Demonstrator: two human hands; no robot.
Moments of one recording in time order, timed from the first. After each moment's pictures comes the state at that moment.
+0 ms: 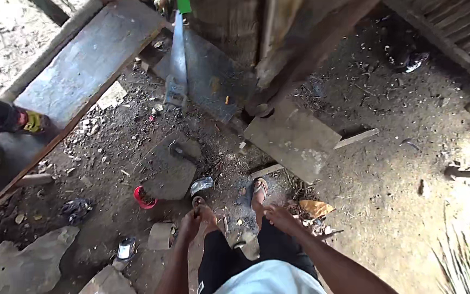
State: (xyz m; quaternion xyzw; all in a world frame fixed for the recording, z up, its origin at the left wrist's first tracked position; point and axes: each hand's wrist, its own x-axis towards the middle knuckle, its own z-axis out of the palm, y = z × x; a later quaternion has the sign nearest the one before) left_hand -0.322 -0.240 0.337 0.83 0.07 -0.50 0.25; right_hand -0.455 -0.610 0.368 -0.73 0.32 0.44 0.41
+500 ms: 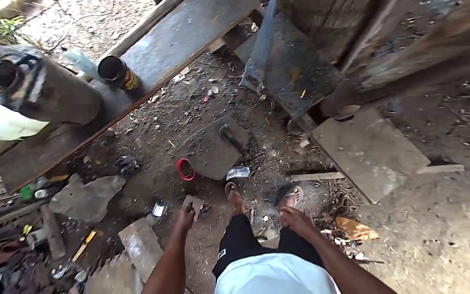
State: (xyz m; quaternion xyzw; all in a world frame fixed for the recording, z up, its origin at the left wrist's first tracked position) left_hand -0.342 -0.008 0.346 0.78 0.31 -0.45 0.30; right_hand -0.414 -0.473 0.373 -0.74 0.28 0.45 0.42
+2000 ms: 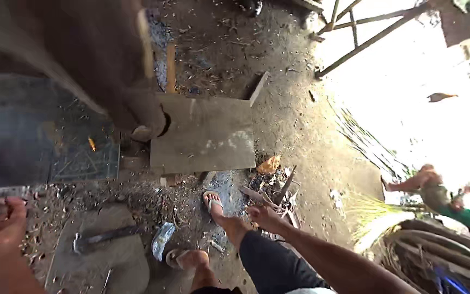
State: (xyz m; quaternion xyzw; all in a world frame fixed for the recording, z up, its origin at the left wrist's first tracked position) left_hand 0.105 -0.406 0.284 0.49 0.20 -0.23 0.81; right_hand -0.522 -0.657 0.319 -0.67 0.51 0.31 0.44
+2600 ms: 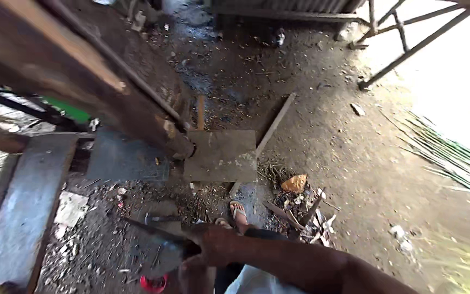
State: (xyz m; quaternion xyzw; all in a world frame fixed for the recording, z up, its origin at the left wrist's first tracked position) left_hand -0.356 -0.441 0.575 0.79 -0.08 -0.24 0.56; right_hand -0.363 -0.612 0.602 -0.82 0.04 0.12 0.56
